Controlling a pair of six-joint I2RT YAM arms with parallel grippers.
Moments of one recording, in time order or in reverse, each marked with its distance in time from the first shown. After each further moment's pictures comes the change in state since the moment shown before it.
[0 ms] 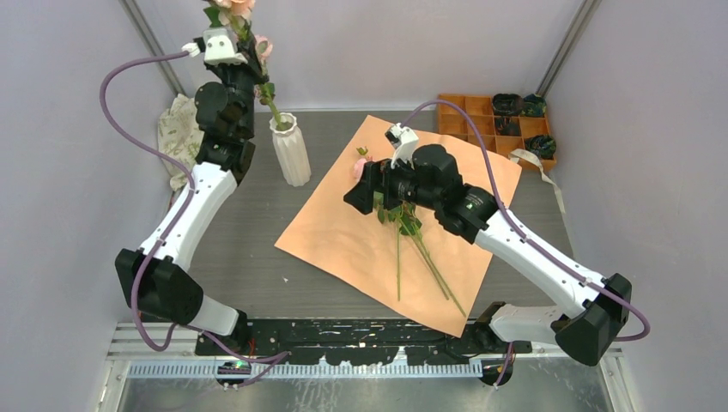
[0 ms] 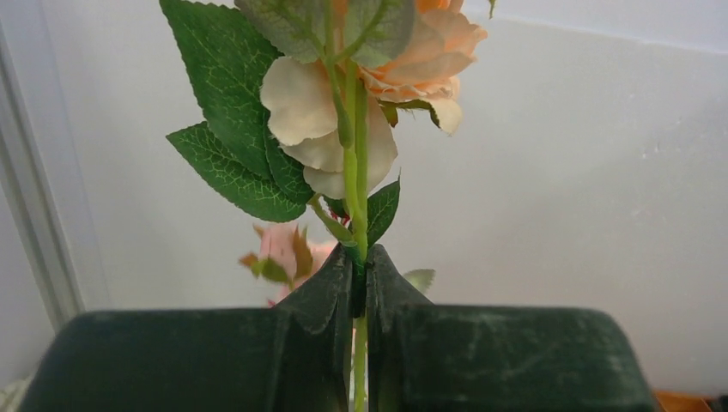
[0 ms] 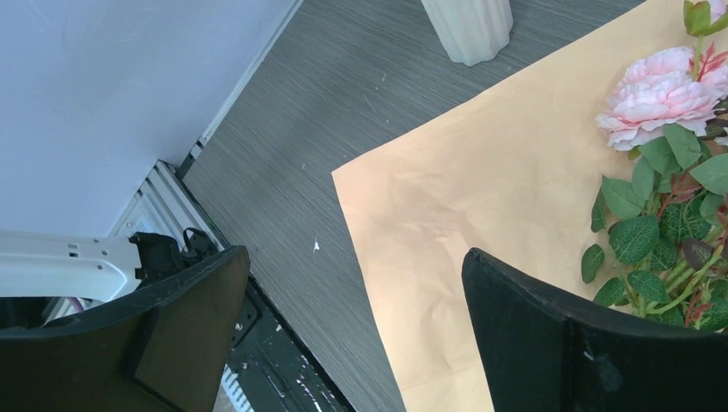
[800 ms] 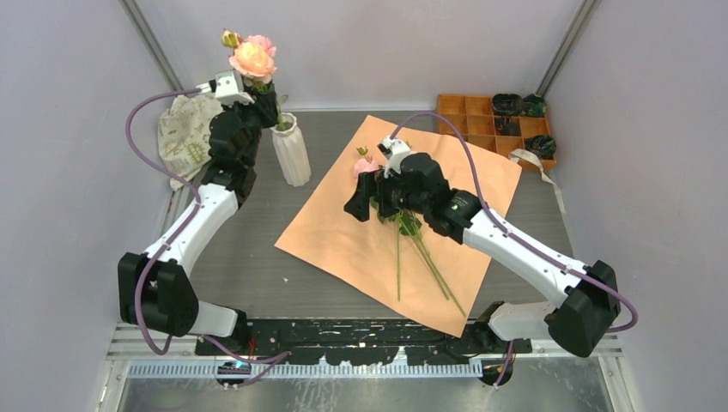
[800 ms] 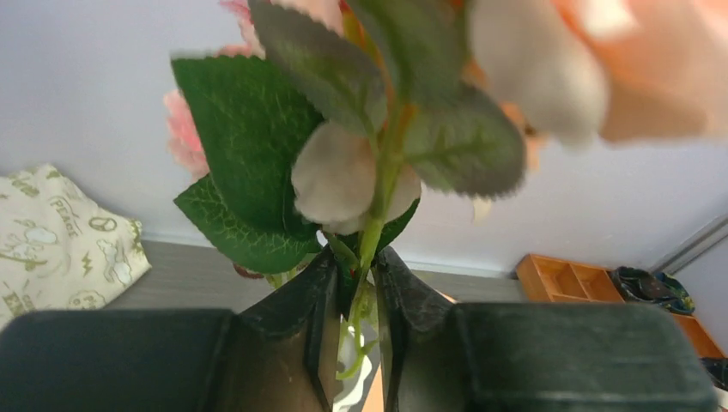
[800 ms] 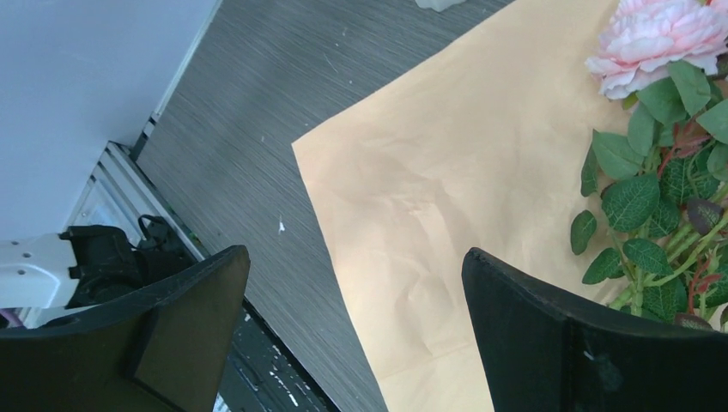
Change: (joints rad) left arm 0.058 -0.068 -0.344 -0.035 0.142 -0.326; right arm 0.000 0.048 -0.085 0.041 0.020 -0.001
